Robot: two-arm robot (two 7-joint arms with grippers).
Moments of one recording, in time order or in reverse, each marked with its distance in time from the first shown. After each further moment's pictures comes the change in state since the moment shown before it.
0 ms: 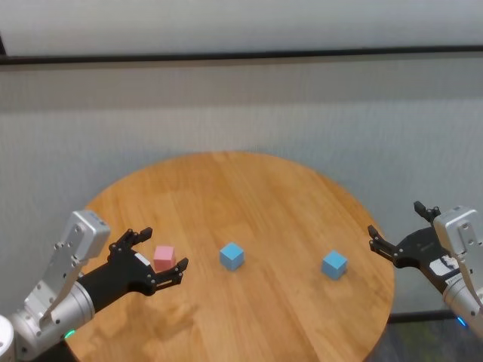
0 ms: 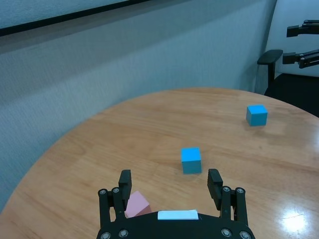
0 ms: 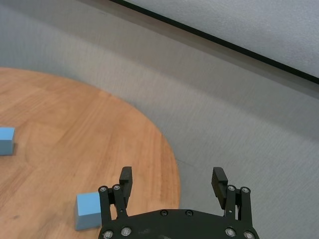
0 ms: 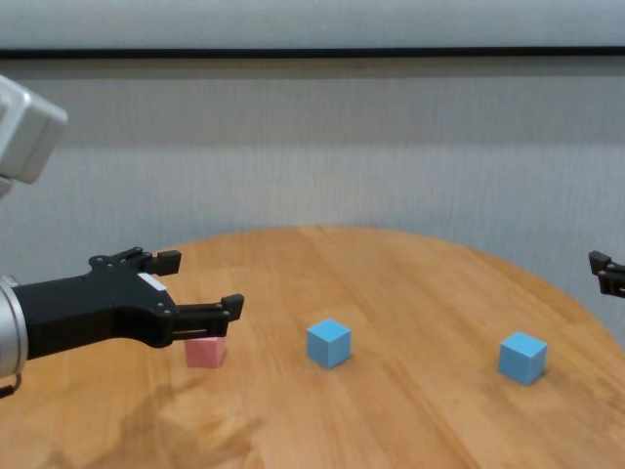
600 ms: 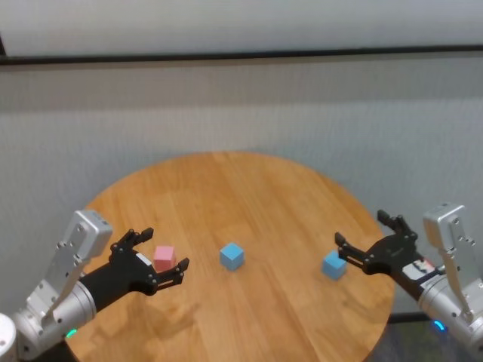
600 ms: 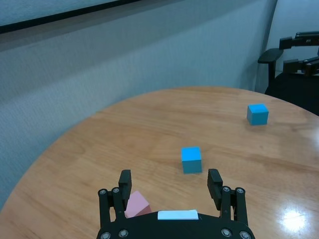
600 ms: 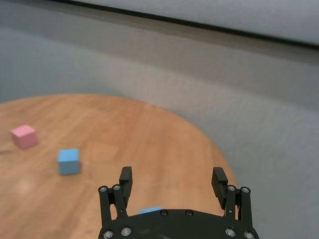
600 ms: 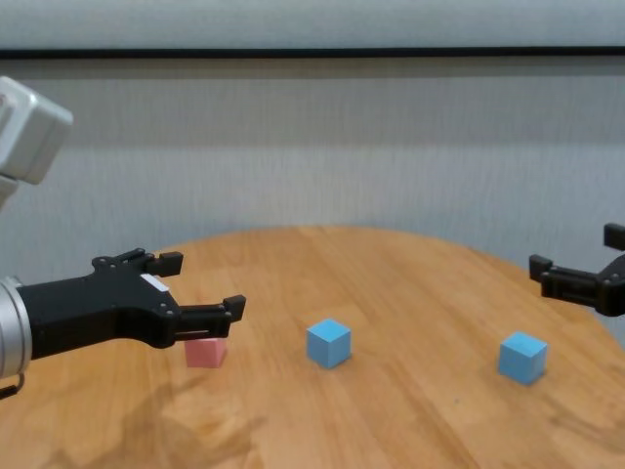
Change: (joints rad) left arm -0.005 -0.003 0.001 0.009 0.000 -0.006 -0.001; right arm -0.004 -0.043 0.020 -0.009 0.107 0.028 0.129
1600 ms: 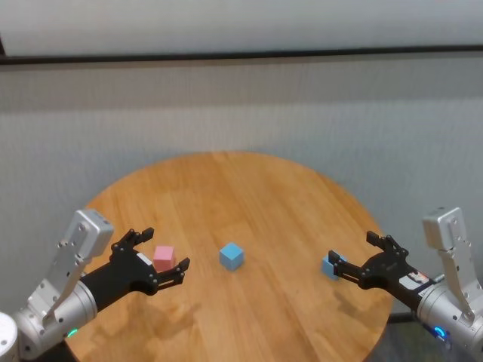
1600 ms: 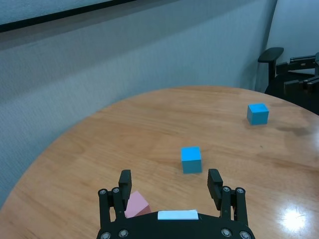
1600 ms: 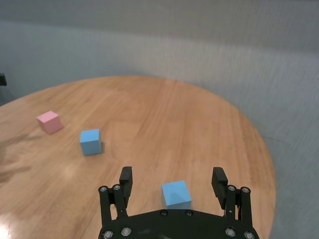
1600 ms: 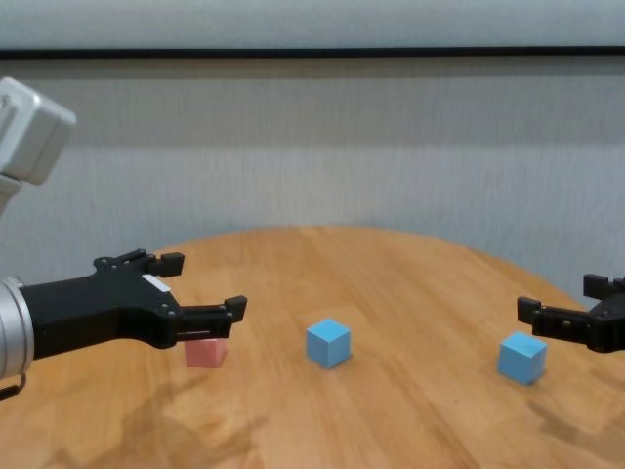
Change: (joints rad) left arm -0.003 -0.002 0.002 0.003 0.003 0.004 0.001; right arm 0.018 -0.043 0.034 0.074 0.101 0.085 0.176
